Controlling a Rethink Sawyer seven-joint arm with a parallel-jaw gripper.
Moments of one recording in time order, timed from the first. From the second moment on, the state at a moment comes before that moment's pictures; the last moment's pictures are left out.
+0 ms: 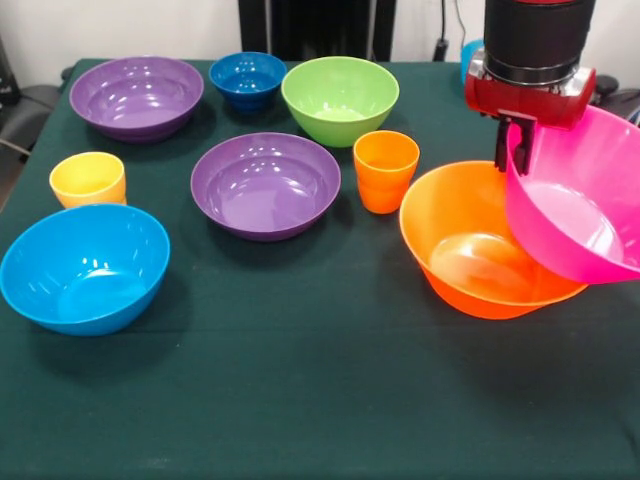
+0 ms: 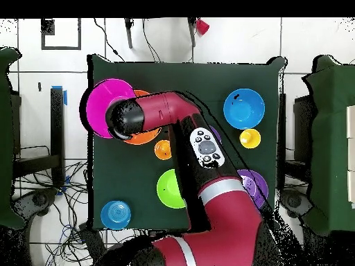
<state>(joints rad) -0.30 -0.56 0.46 1.47 -0.37 0.76 2.56</state>
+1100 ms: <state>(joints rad) -0.32 -0.55 0.46 1.45 -0.36 0.75 2.56</state>
